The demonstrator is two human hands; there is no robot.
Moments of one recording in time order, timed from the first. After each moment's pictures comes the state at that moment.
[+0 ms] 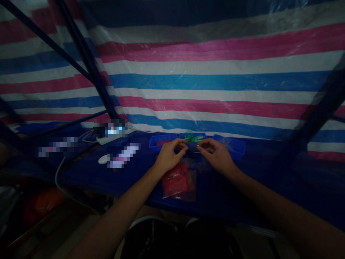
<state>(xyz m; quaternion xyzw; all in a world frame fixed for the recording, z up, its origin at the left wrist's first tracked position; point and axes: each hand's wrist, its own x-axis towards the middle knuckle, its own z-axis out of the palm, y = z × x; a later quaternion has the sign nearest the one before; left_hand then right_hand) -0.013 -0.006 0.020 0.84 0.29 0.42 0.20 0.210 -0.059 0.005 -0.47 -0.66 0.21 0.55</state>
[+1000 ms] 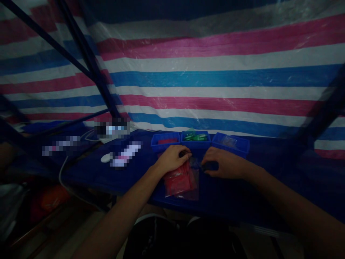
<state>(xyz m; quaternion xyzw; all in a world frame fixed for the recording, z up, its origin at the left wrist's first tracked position) -0.021 0.000 0.010 0.91 0.31 0.24 0.13 0.236 -0.076 0.024 -0.35 -0.91 0.10 0.18</state>
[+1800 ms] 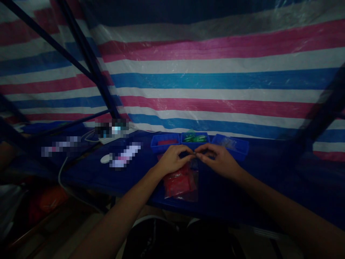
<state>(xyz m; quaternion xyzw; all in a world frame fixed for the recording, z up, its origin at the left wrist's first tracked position) -0.015 -0.009 0.019 0.91 0.21 0.32 0.17 0.212 -0.075 0.007 -0.43 -0.71 0.31 0.47</state>
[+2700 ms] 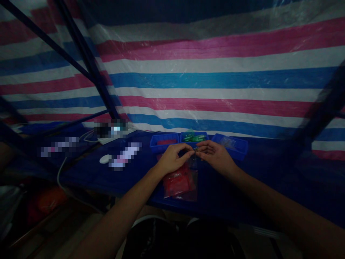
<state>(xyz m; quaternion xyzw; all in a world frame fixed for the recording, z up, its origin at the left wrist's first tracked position) -0.011 -0.016 0.024 0.89 0.23 0.34 0.19 0.206 -0.061 -0.007 -0.42 -0.60 0.41 0.55</state>
